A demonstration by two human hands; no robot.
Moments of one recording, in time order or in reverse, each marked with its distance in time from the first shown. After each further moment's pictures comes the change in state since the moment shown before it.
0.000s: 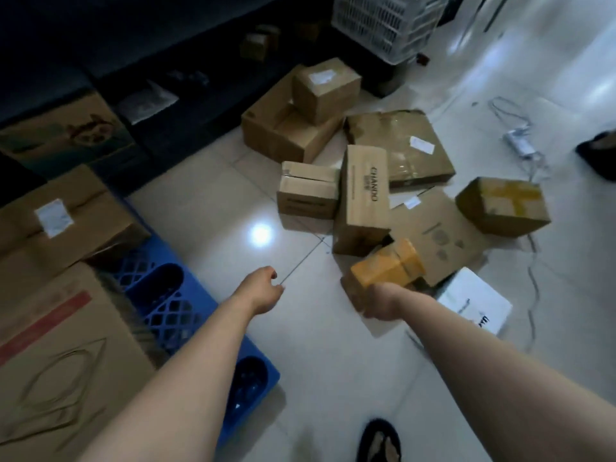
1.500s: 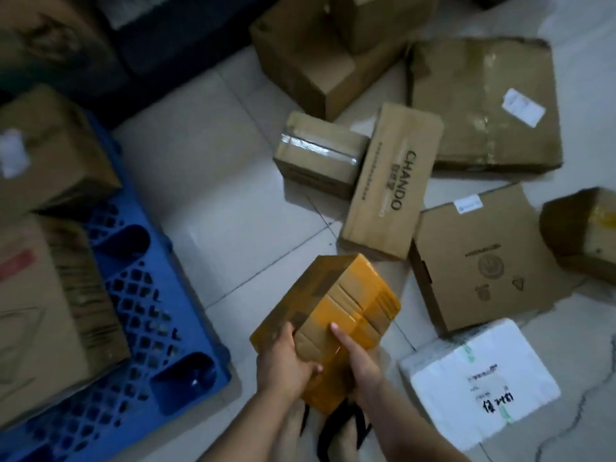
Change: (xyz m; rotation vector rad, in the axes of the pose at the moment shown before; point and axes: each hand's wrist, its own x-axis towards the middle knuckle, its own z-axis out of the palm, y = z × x) left_hand 0.132 0.130 0.170 -0.204 0.029 -0.454; right_hand 0.215 0.104 0.019 1.484 -0.306 0.383
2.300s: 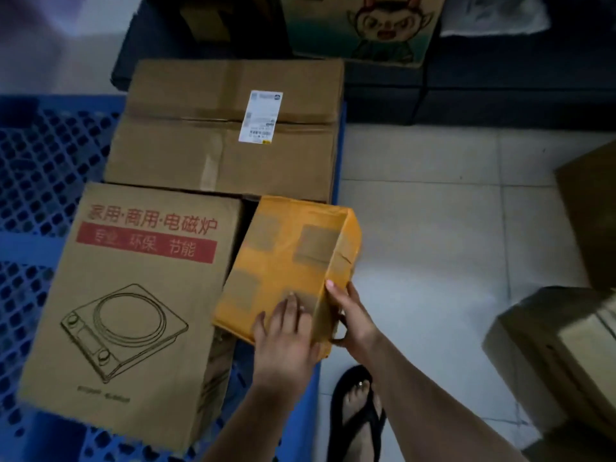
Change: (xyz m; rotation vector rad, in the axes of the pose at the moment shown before) left_hand 0.262 -0.258 -0.293 0.180 0.475 -0.085; right_hand 0.141 -0.022 0.558 -0.825 -0.496 -0.051
